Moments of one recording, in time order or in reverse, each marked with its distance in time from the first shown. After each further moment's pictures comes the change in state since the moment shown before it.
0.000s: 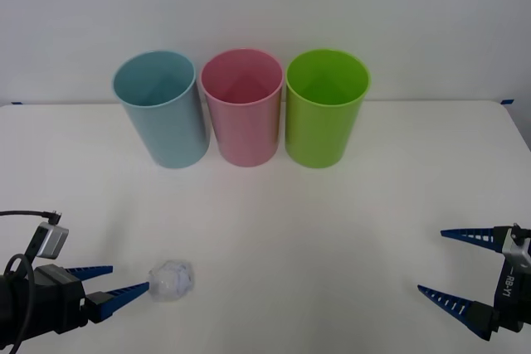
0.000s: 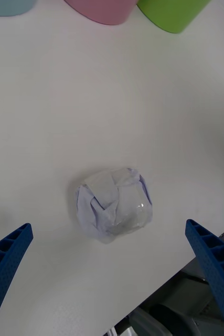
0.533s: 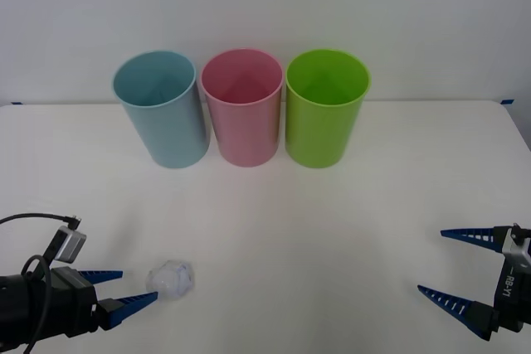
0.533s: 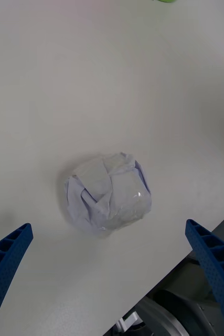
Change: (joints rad) right arm 0.000 0.000 0.000 0.000 0.000 0.000 0.000; left arm -0.143 0.020 -0.159 0.038 -0.024 0.000 -0.002
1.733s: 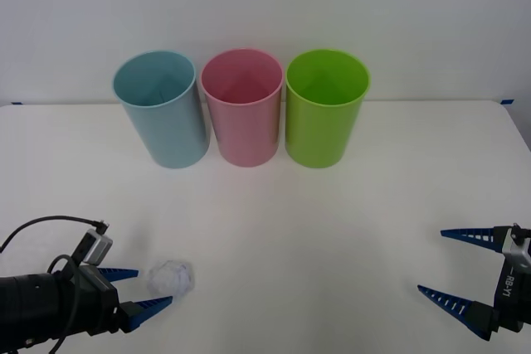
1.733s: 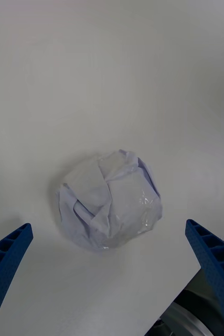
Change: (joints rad) right arm 0.000 0.000 0.000 0.000 0.000 0.000 0.000; left arm -0.135 -0.087 -0.124 0.067 -0.217 -0.012 0.090
